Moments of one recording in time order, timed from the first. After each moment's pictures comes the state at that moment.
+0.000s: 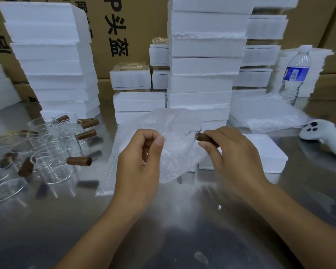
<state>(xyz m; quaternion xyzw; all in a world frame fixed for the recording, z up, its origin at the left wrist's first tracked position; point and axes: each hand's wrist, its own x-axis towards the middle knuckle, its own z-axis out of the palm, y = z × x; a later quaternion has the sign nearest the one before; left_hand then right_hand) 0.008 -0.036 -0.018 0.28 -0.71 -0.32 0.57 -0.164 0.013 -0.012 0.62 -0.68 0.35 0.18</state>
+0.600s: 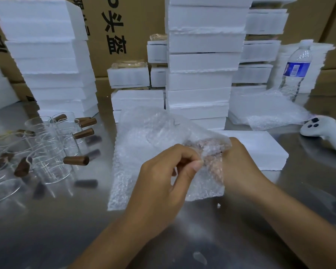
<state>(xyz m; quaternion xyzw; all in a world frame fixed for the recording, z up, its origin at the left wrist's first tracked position) -0.002 -0.009 -0.018 0.16 -0.83 -0.19 0.51 -0.150 0.023 -0.001 0.56 -0.66 0.47 -0.15</state>
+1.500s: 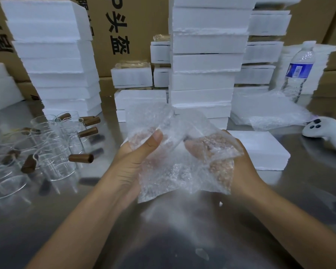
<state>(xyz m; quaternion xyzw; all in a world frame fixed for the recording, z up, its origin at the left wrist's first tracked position) 0.024 -0.043 -0.007 0.30 -0.50 -0.69 0.43 -0.148 0.016 -0.015 0.43 -0.51 0.65 -0.35</state>
